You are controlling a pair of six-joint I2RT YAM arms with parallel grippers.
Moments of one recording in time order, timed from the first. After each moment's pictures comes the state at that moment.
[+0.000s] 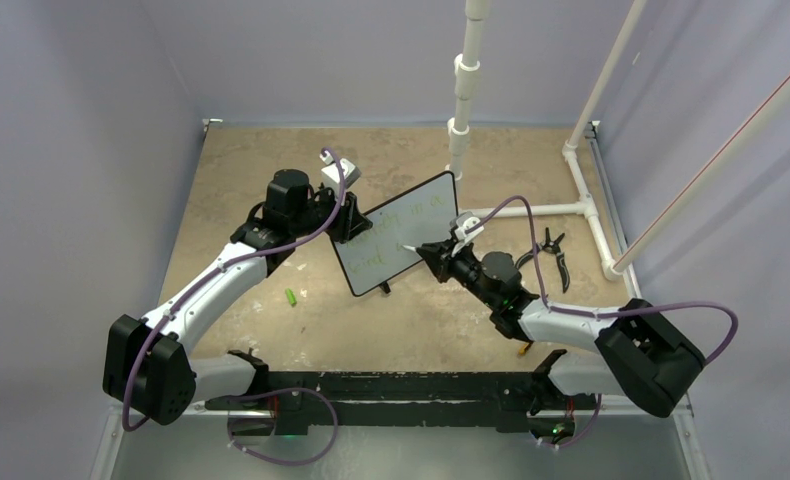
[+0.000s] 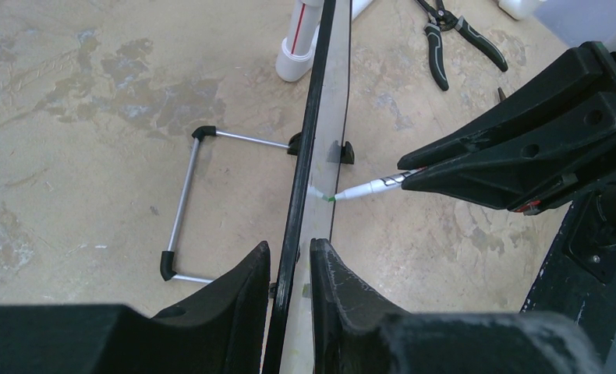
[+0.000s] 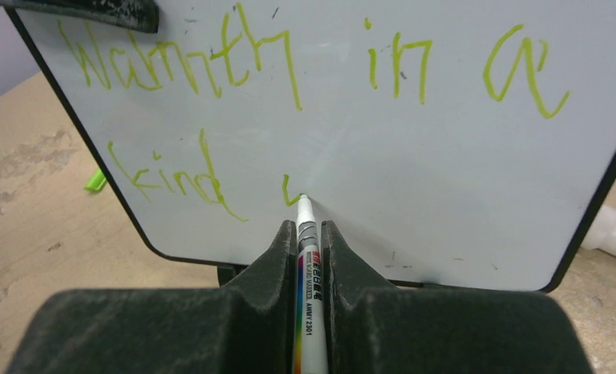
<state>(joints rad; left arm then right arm) -0.43 1.24 0.92 -0.11 0.48 -0.05 0.72 1.27 0.34 0.87 -0.01 0.18</state>
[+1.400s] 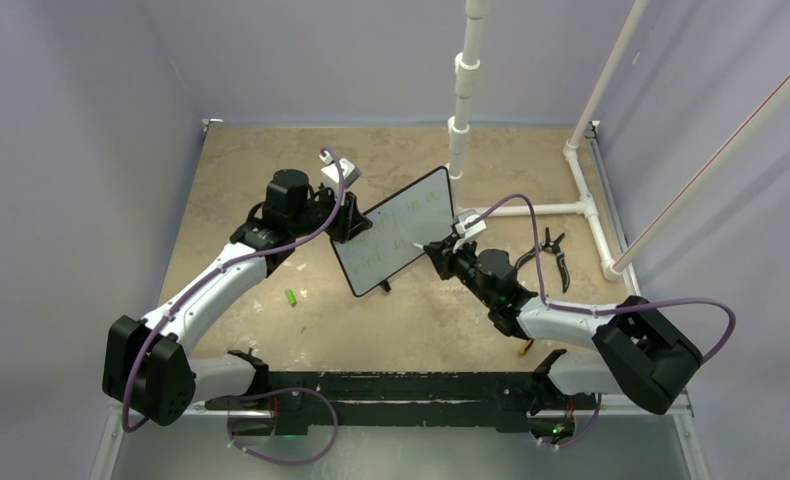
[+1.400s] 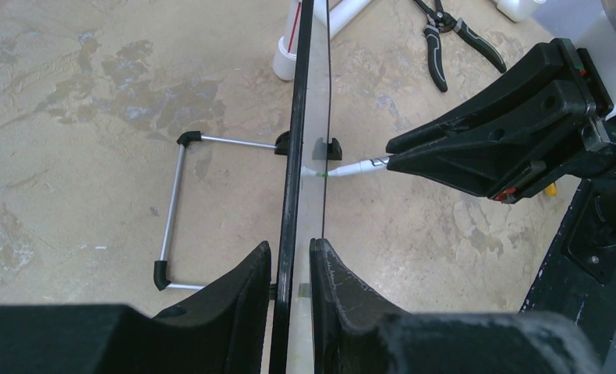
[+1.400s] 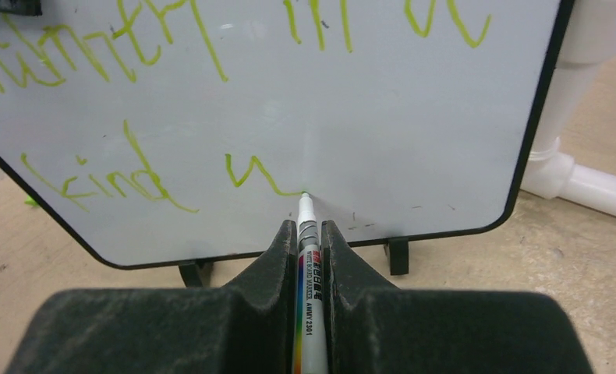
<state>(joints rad) -0.43 1.24 0.92 -0.11 0.48 -0.05 0.72 1.28 0.35 0.80 0.10 0.21</state>
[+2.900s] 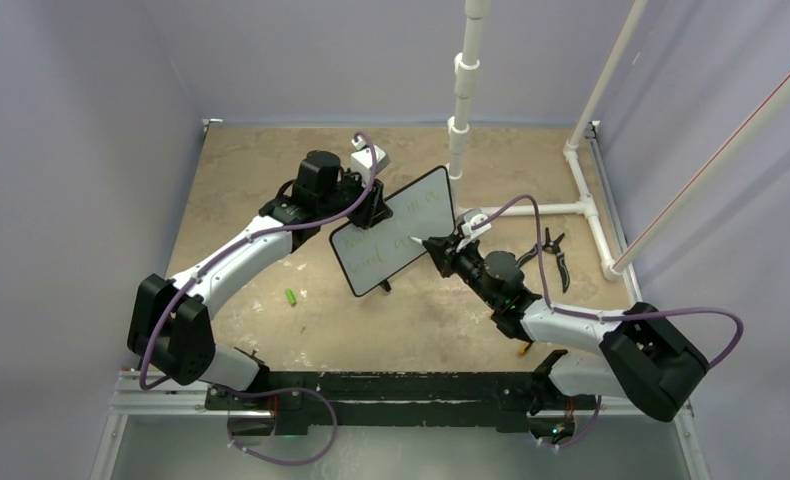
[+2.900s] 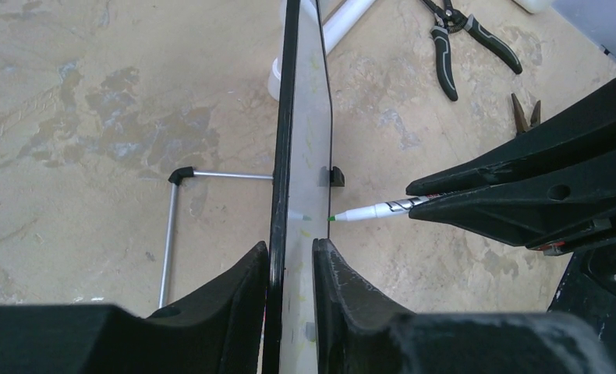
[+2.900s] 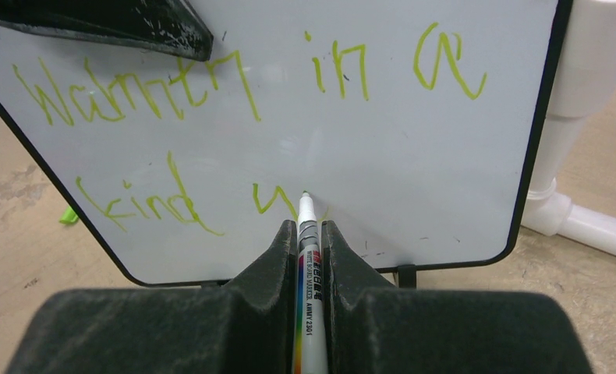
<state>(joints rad) -0.52 1.45 1.12 -0.16 0.41 -0.02 0.72 1.23 0.34 0.86 0.09 0.20</state>
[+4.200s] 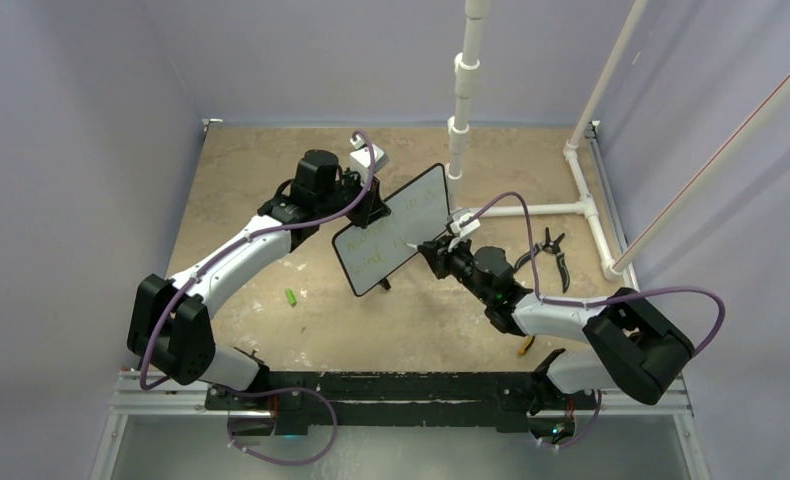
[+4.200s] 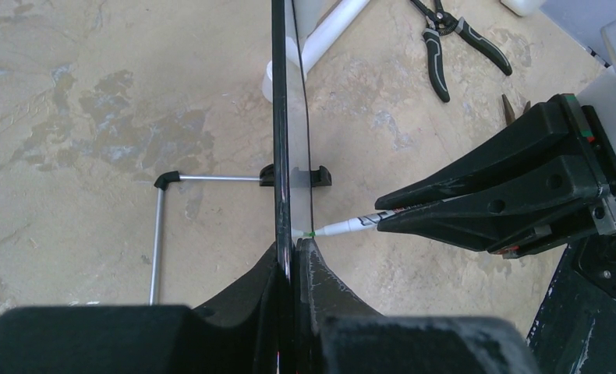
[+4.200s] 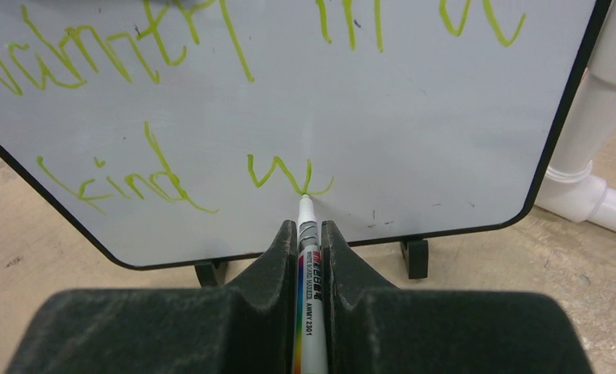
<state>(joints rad) -0.51 1.45 1.12 -0.15 0.44 -0.01 0.72 1.34 0.37 0.85 0.06 0.20</state>
